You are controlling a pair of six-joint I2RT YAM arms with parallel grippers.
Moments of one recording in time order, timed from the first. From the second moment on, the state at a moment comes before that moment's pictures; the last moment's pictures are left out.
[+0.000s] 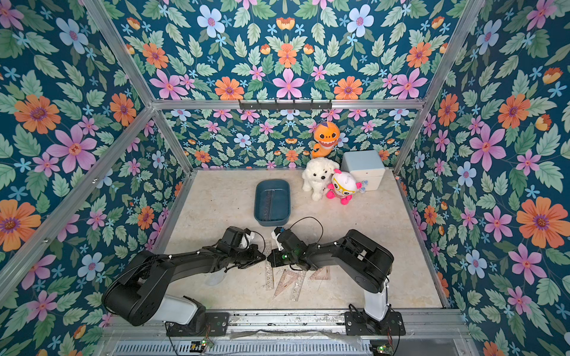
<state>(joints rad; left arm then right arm) -0.51 1.45 0.45 0.04 0.47 -0.78 0.97 1.86 0.81 0.28 -0.28 0.72</state>
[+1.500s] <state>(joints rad) -0.51 1.45 0.46 0.05 0.48 -0.79 0.96 1.79 0.78 0.22 -0.31 0.73</state>
